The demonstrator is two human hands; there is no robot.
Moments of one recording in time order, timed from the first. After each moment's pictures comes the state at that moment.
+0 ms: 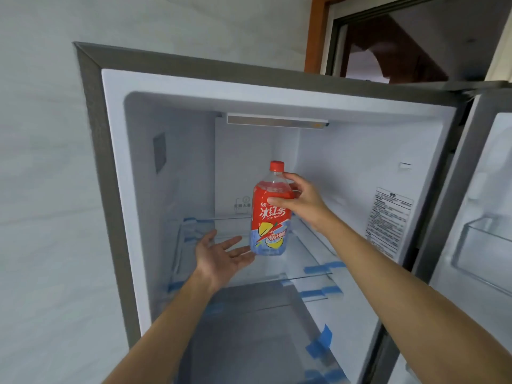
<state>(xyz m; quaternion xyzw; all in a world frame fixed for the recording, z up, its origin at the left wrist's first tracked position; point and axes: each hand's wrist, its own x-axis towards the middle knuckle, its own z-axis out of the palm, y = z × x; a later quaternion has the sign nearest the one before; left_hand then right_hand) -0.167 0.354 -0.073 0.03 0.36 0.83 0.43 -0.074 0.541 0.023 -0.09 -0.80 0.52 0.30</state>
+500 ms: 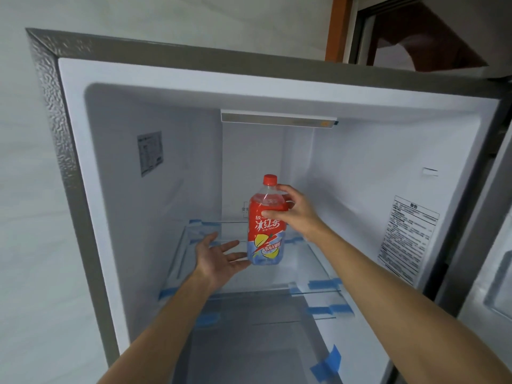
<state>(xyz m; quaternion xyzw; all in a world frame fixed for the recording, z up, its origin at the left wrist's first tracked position) -0.195 0.385 -0.089 0.00 0.36 0.84 0.40 -0.122 0.576 -0.010 -0.05 -0.80 0.53 0.27</state>
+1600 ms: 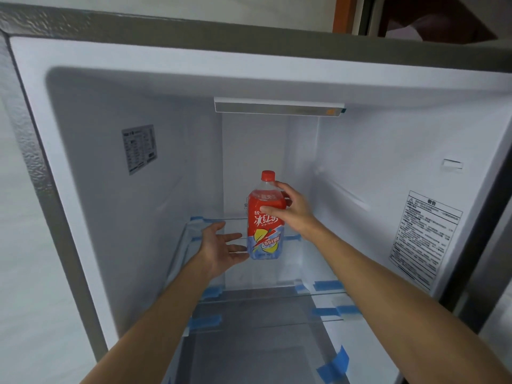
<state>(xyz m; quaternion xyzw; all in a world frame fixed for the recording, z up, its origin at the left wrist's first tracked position) -0.225 0.403 -0.079 -0.01 0.49 0.79 0.37 -0.155 0.588 -0.028 -0.05 -0.81 0.53 0.26</state>
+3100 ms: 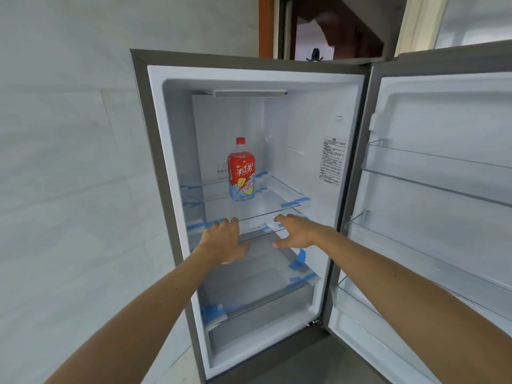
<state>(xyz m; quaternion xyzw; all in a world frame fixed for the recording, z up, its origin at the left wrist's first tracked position) -0.060 0.238 -0.076 0.49 0.87 0.00 -0.04 0.082 0.396 -0.061 -0.27 -0.96 0.11 -0.04</state>
